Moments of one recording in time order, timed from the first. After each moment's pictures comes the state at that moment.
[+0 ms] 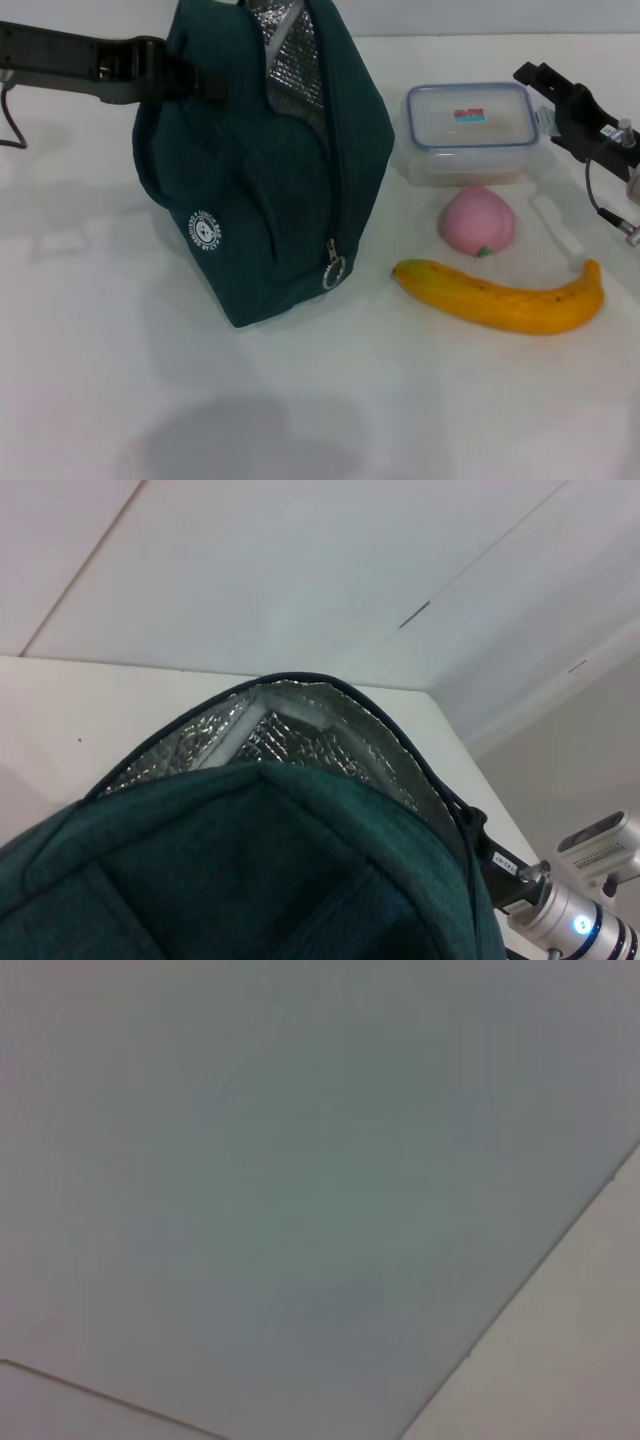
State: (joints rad) left arm -0.66 -2.00 0.71 1.15 2.11 1.78 -2.58; right arm 0.73 2.03 -0.89 -0.01 -0.98 -0.96 1.69
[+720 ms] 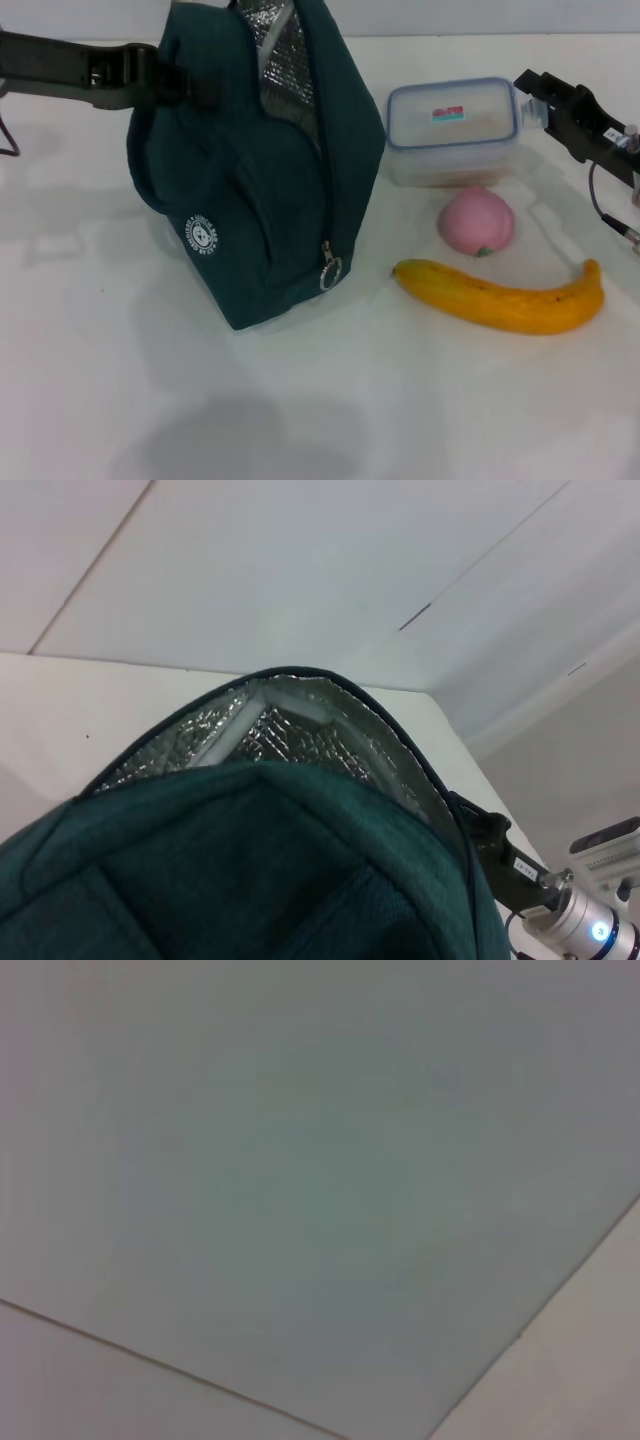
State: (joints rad) left arm -0.64 -2.00 0.70 1.15 2.10 1.78 -2.56; right arm 0.69 2.03 -0.93 -0.03 -0.98 -1.04 1.68
